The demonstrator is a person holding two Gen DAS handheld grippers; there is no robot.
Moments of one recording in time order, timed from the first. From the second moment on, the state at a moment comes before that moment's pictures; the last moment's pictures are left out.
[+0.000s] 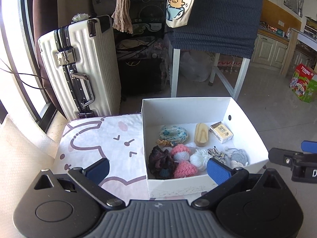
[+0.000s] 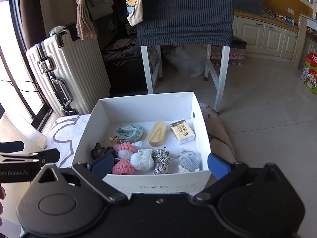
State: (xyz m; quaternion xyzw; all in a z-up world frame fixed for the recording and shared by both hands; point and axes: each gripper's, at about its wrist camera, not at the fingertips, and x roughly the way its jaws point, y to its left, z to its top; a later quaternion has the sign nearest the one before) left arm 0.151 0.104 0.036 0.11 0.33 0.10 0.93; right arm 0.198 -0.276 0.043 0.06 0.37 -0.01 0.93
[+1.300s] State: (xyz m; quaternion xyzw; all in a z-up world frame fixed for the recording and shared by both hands) left arm 0.024 0.103 0.025 0.11 0.31 0.11 0.94; right arm 0.066 -0.257 0.055 0.02 0.34 -0.03 0.94
